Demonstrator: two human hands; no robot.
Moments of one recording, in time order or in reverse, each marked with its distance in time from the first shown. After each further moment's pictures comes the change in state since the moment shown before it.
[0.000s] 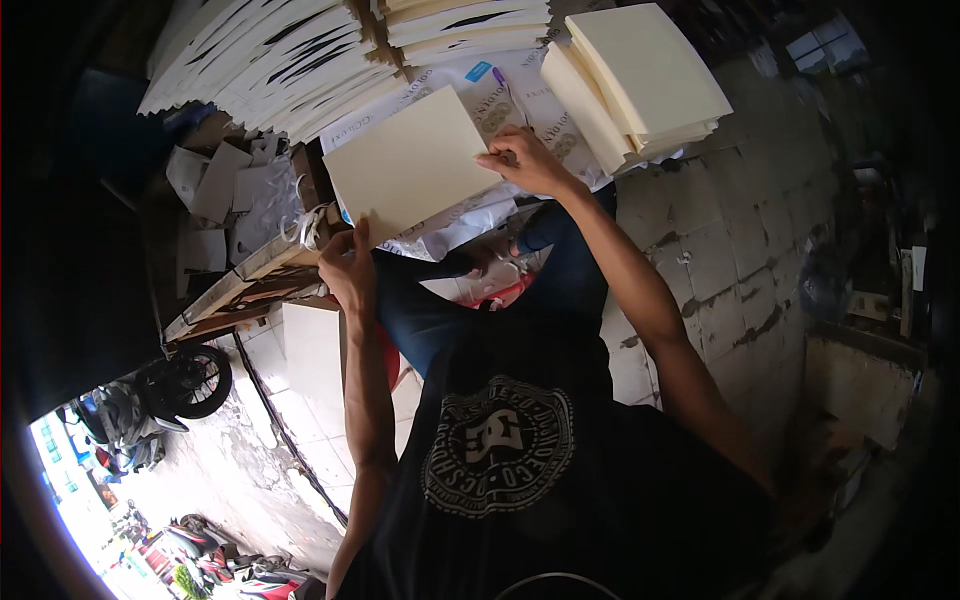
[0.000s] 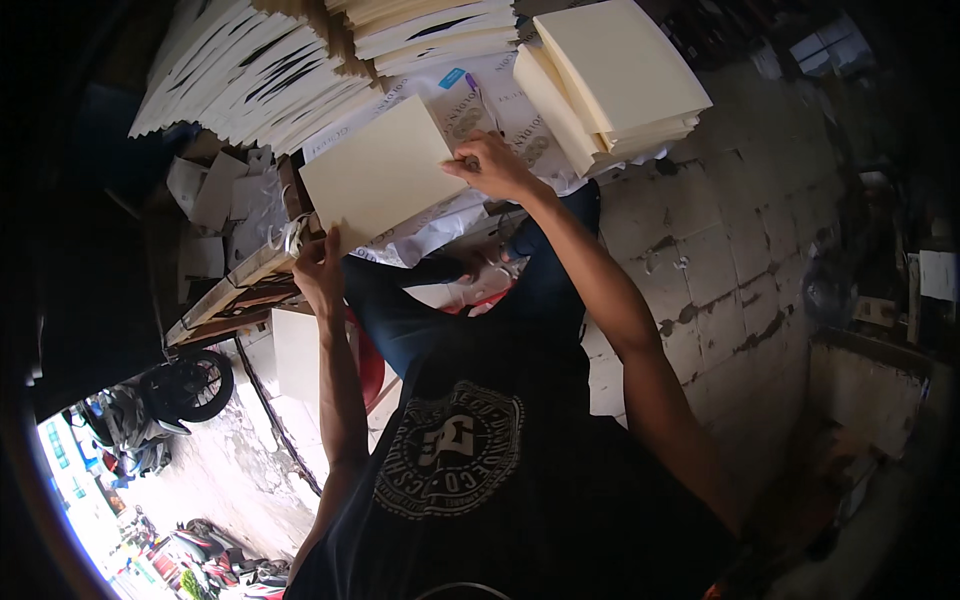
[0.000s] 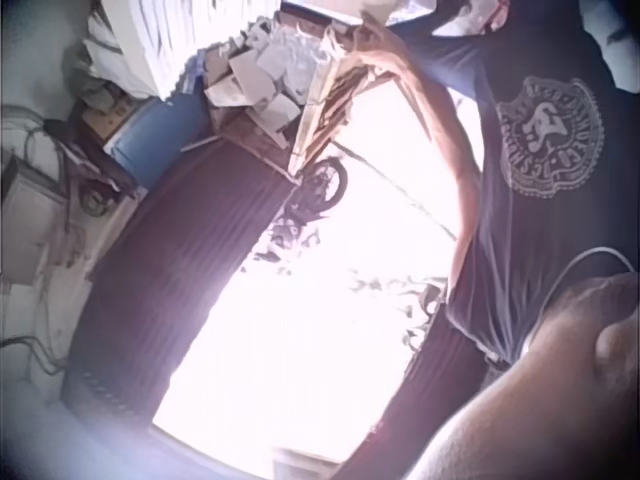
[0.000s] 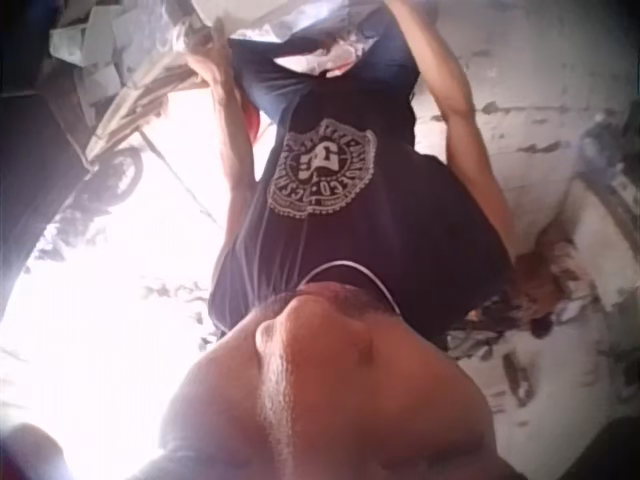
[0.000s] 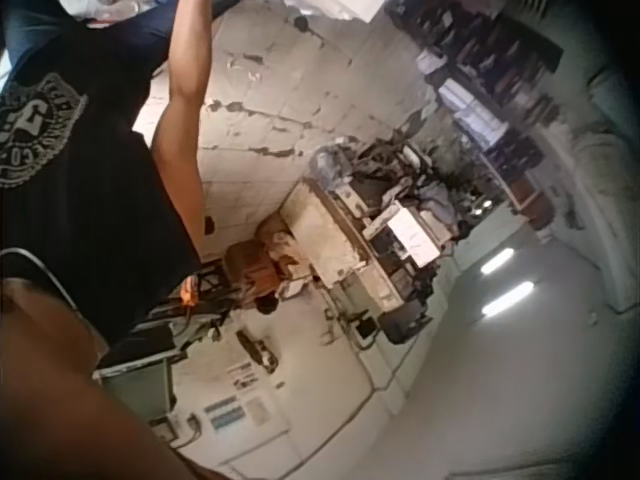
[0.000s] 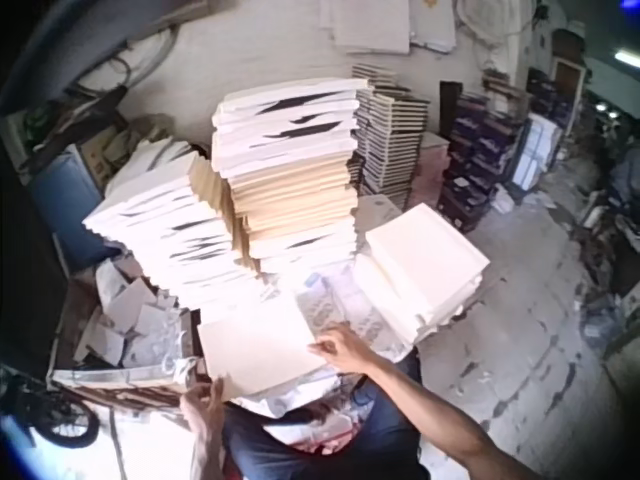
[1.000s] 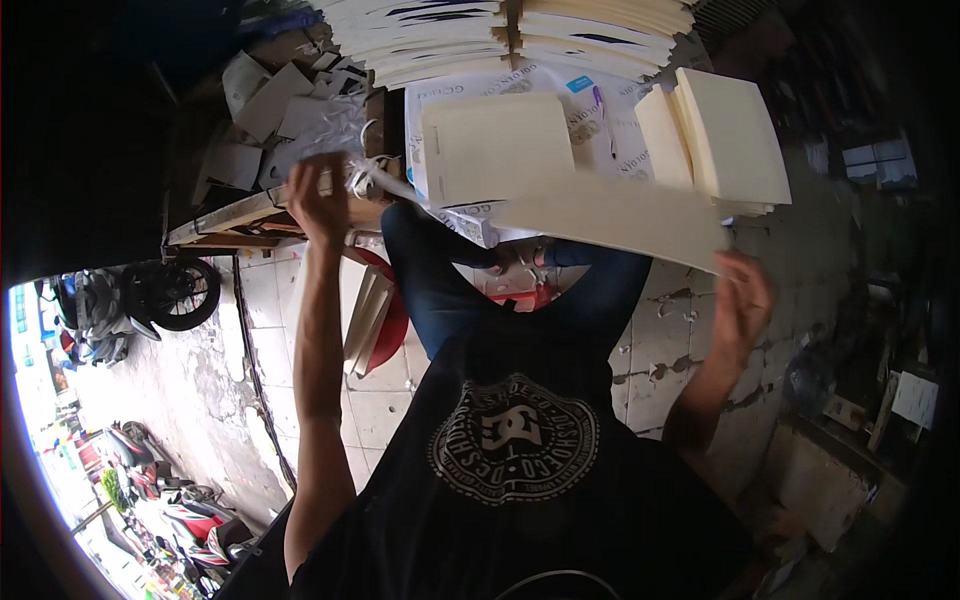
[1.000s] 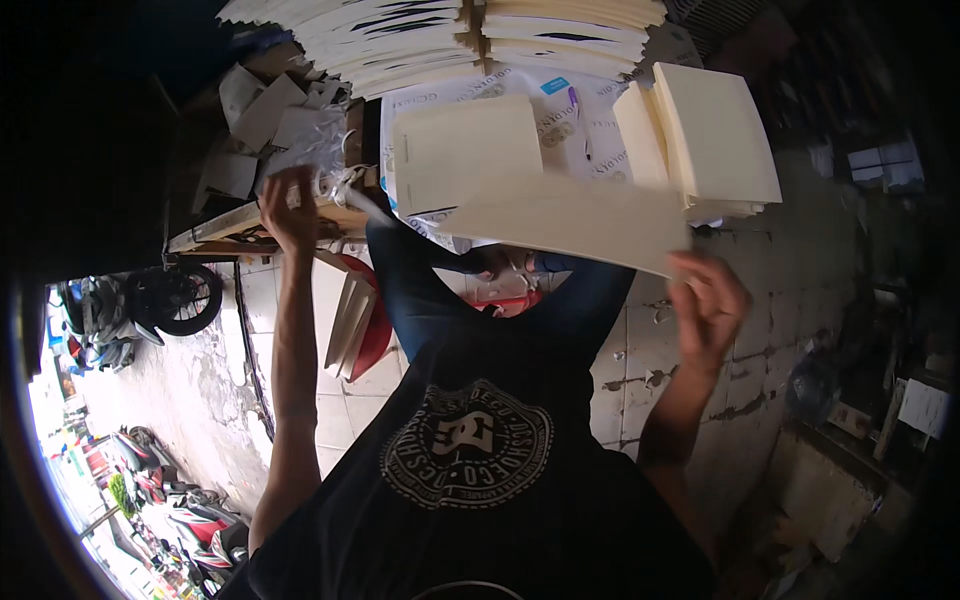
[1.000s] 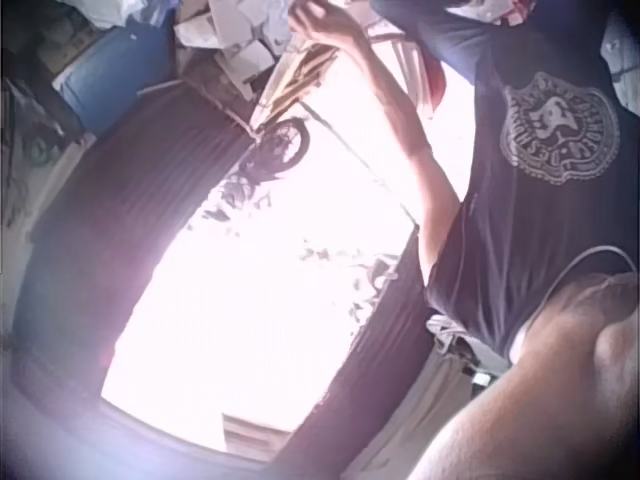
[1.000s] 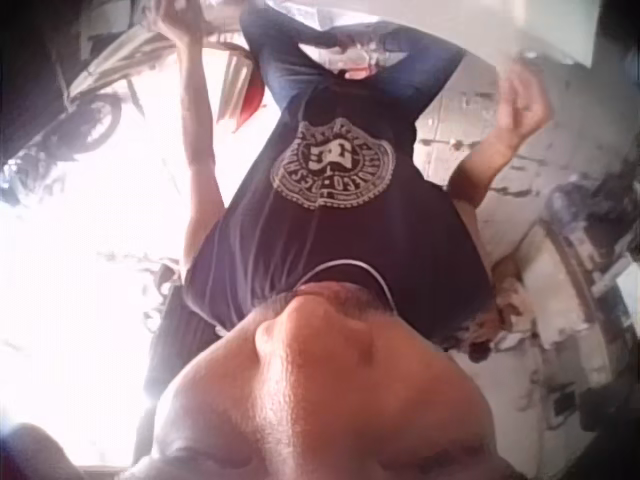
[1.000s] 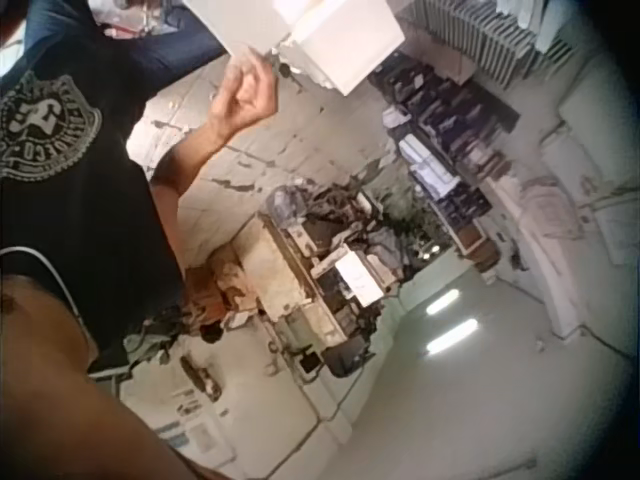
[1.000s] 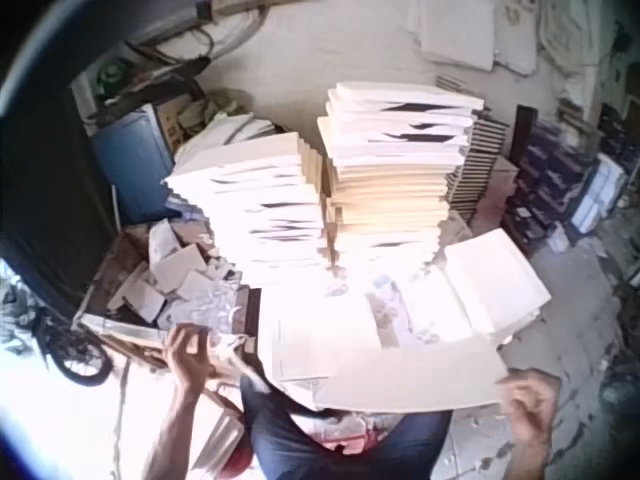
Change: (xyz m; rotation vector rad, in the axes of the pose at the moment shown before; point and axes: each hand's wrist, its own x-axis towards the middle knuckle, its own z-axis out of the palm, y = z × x) left_hand 0.081 -0.023 -0.082 0.243 0.404 0.720; right_hand -0.125 -0.159 -0.158 0.367 0.355 0.083
